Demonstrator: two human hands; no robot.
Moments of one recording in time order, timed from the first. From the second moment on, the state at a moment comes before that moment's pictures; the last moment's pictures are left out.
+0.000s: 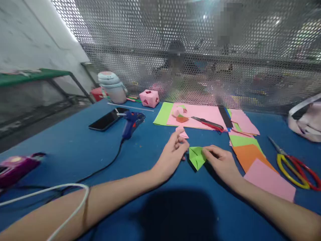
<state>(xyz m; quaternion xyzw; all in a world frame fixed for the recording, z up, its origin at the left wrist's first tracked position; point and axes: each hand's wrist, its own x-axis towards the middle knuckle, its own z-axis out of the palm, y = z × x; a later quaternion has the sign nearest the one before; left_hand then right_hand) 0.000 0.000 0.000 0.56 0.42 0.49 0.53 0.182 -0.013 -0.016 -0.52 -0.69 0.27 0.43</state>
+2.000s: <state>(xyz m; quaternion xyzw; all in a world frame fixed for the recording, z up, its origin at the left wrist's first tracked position) 0.006 -0.002 -0.004 0.64 0.46 0.42 0.45 0.177 -0.021 -0.015 -0.52 -0.72 0.23 0.39</state>
